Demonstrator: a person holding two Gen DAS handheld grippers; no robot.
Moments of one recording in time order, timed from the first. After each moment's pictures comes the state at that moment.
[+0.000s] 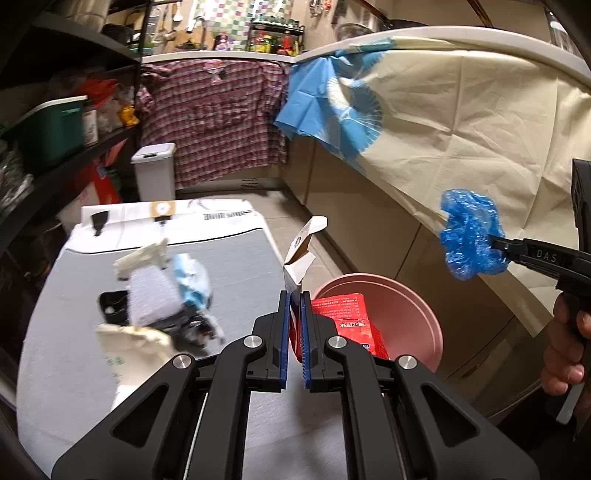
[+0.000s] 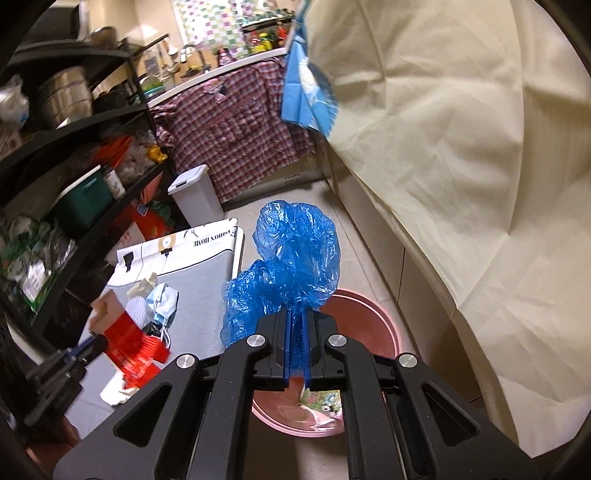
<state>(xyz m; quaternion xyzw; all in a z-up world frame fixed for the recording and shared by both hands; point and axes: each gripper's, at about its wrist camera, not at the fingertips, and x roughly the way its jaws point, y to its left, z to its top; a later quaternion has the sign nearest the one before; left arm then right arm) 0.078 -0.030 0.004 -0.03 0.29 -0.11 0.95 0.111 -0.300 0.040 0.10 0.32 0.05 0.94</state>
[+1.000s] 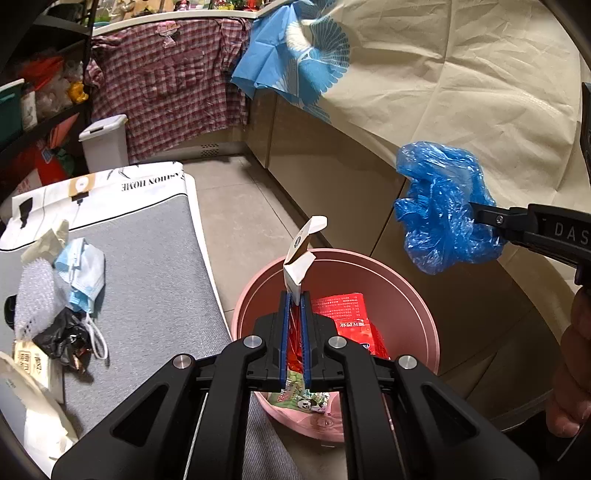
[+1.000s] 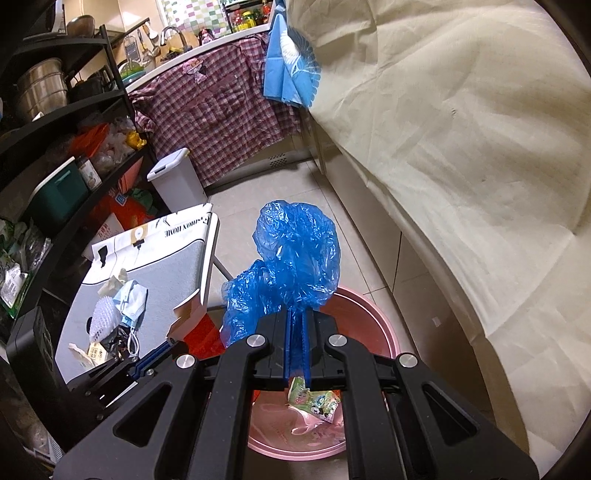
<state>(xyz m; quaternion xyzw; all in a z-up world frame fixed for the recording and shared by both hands) 0.152 -0.116 -0.062 -0.02 0.35 -0.16 0.92 0.166 -0.300 0.001 0.09 0.36 0.03 0.93</state>
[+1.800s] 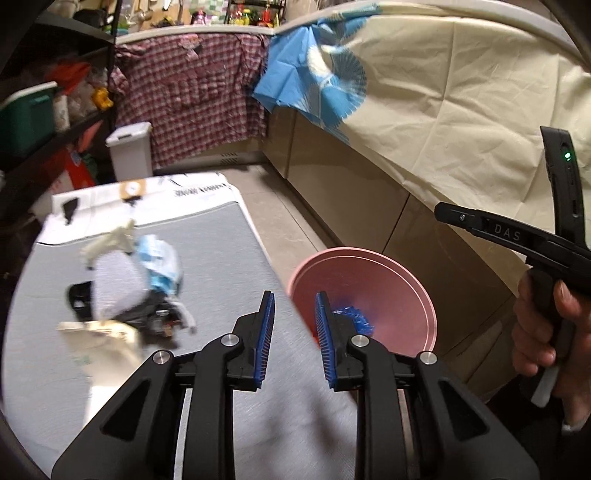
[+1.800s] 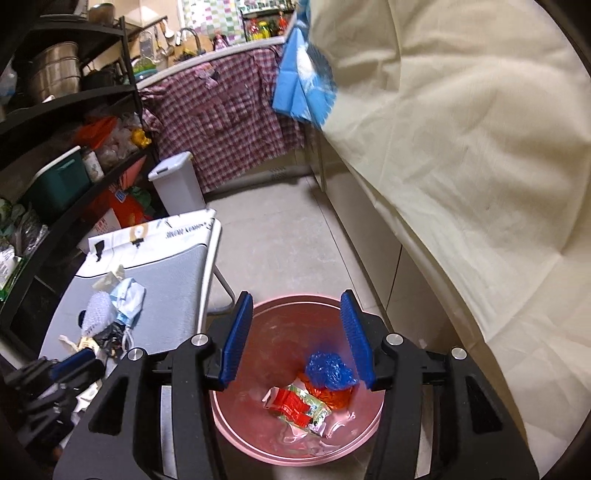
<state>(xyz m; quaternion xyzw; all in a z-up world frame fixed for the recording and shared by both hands) 0.088 -0.039 -0.011 -0.02 0.34 -0.14 0.93 0.144 -0.282 0.019 0.04 0.32 0.03 0.95</state>
